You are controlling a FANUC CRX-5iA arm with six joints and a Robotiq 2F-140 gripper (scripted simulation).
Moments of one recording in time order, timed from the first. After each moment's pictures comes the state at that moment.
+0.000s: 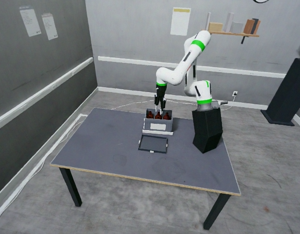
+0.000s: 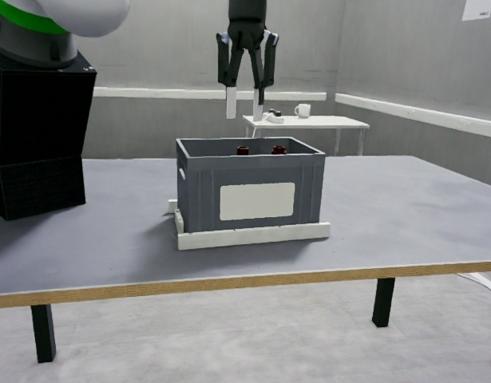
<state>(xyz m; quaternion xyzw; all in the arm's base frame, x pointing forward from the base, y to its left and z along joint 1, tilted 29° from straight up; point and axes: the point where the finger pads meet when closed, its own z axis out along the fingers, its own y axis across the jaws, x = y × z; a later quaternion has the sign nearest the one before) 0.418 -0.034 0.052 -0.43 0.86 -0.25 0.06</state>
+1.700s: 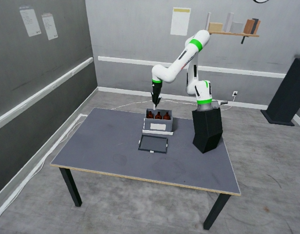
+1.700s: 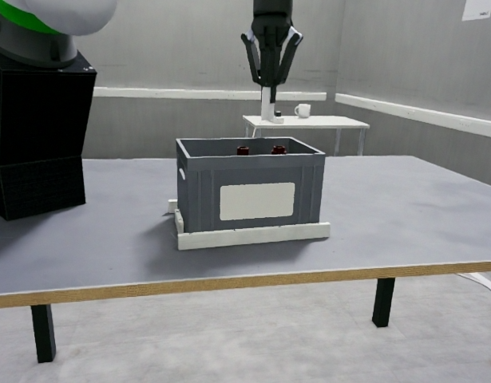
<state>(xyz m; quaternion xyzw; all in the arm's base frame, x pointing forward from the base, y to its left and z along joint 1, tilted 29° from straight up) 0.456 -0.058 0.085 -0.43 0.86 -0.25 0.06</state>
